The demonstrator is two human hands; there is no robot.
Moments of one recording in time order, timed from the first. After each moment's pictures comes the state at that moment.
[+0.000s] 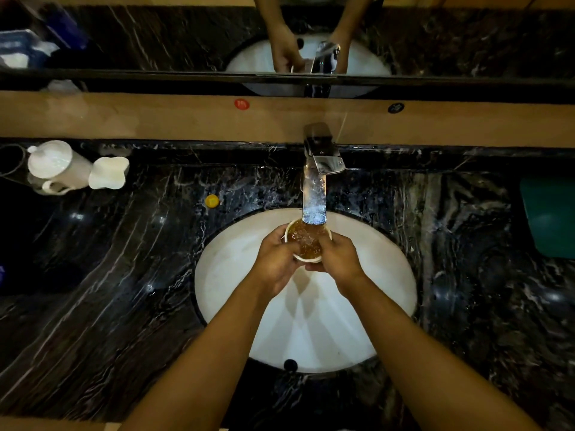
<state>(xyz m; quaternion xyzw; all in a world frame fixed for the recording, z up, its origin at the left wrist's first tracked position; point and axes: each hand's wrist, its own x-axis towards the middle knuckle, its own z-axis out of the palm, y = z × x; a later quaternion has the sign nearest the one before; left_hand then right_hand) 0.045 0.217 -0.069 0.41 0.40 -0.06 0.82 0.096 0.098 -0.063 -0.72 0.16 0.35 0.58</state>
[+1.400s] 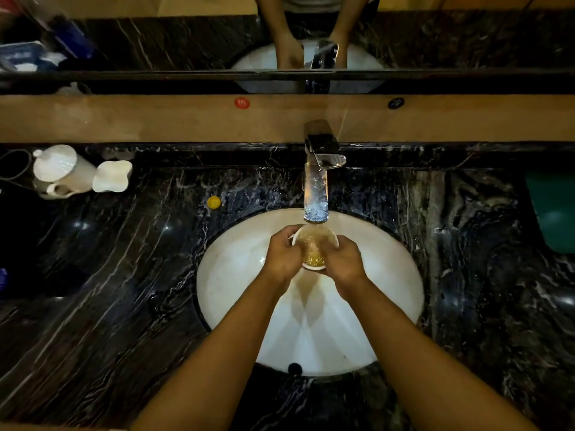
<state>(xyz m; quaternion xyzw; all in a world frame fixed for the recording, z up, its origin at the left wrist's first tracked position) 0.050 0.207 -0.072 0.60 0.39 -0.06 0.70 0.089 0.094 -0.084 -0.73 0.18 0.31 0.58</state>
